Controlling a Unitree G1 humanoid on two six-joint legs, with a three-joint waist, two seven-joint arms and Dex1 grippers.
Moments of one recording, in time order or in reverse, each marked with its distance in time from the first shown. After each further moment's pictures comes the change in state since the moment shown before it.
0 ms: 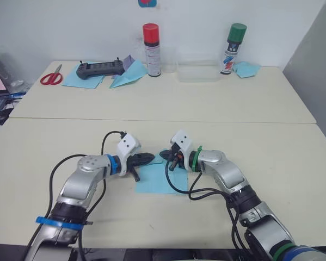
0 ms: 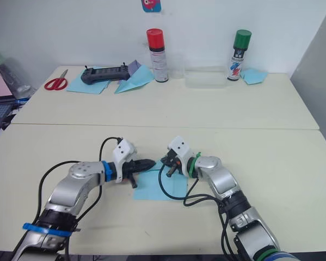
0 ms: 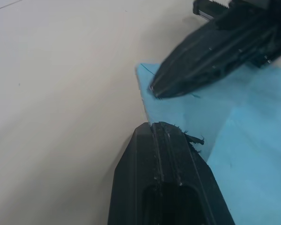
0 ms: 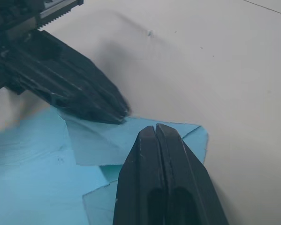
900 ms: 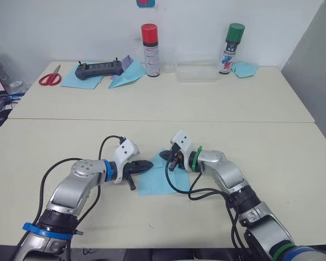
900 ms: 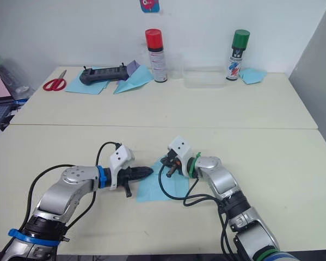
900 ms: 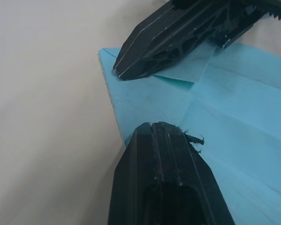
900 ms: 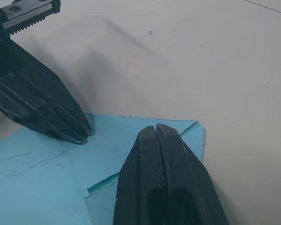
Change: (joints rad) left arm 0.008 0.047 -0.062 -0.055 -0.004 -0.010 -0.006; right arm 0.002 0.003 -0.002 0.005 0.000 -0.003 0.006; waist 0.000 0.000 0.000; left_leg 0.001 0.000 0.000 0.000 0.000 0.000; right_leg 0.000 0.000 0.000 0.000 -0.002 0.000
